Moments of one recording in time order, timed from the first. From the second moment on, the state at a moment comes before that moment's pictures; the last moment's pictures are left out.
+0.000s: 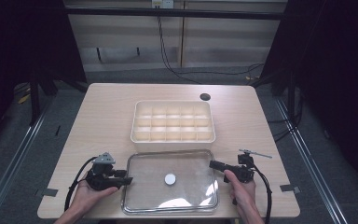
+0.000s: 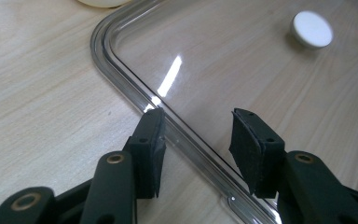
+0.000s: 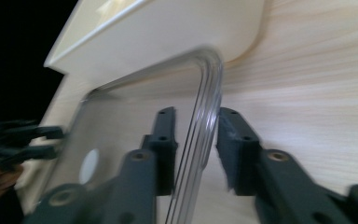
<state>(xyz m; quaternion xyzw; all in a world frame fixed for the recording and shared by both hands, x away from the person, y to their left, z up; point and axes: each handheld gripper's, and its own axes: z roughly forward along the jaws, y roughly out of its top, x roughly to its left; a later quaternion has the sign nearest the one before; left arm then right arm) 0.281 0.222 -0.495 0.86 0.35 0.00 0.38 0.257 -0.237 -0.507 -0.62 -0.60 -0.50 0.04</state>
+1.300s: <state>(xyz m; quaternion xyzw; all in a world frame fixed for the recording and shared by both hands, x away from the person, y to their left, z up) 0.292 0.230 -0.497 0.84 0.38 -0.01 0.40 0.256 -0.229 -0.491 -0.55 -0.63 -0.54 0.06</state>
